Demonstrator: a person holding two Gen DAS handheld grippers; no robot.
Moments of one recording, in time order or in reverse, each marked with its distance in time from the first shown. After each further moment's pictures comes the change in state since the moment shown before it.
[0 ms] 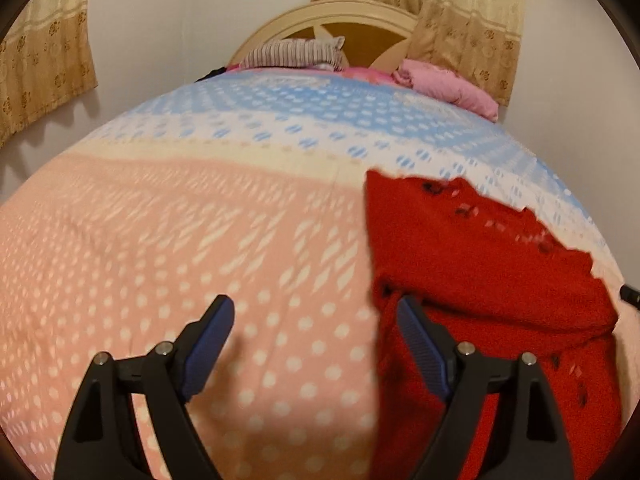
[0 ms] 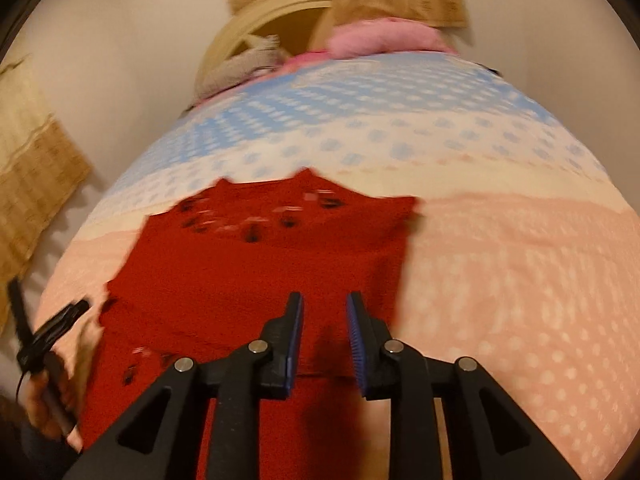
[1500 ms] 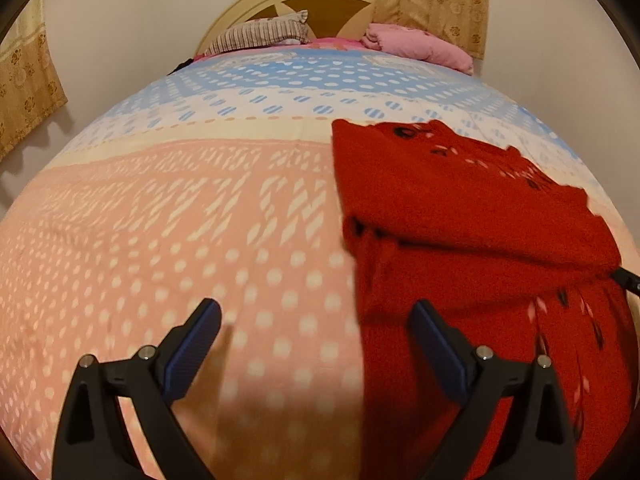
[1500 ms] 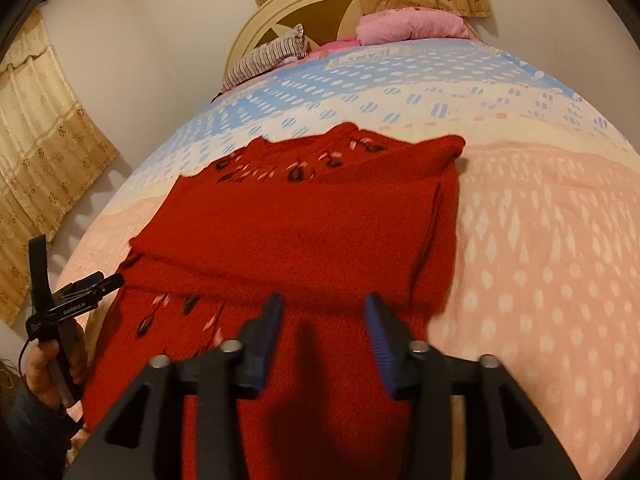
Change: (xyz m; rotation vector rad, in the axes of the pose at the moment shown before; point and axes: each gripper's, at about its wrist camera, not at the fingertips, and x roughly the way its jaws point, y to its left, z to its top) left arm 0.004 -0.016 -0.032 0.152 0.093 -0.010; right arm 0.006 0.014 -0.058 -0.006 0.026 0.058
